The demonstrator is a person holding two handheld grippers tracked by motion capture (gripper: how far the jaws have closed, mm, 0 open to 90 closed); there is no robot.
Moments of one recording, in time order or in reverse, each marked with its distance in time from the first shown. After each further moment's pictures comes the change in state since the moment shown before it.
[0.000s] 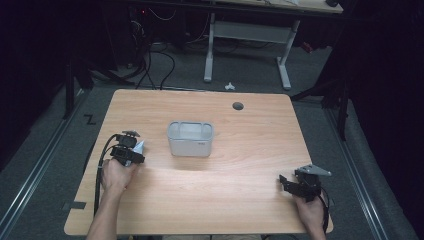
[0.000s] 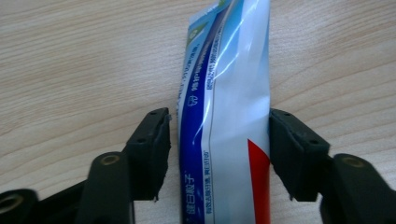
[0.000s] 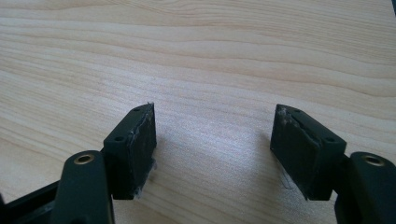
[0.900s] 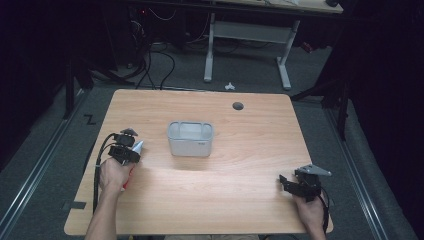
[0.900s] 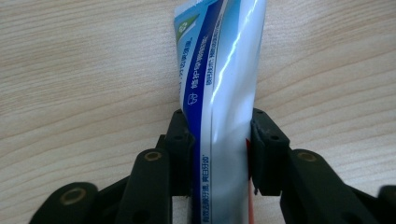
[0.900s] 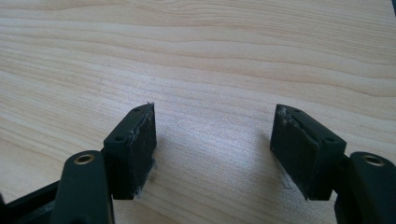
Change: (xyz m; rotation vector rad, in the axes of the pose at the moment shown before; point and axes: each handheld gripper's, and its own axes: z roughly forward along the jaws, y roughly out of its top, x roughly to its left) left arm 0.007 0.003 -0.005 0.048 -0.056 -0.022; right arm 0.000 0.000 0.000 -0.001 0.000 -0.002
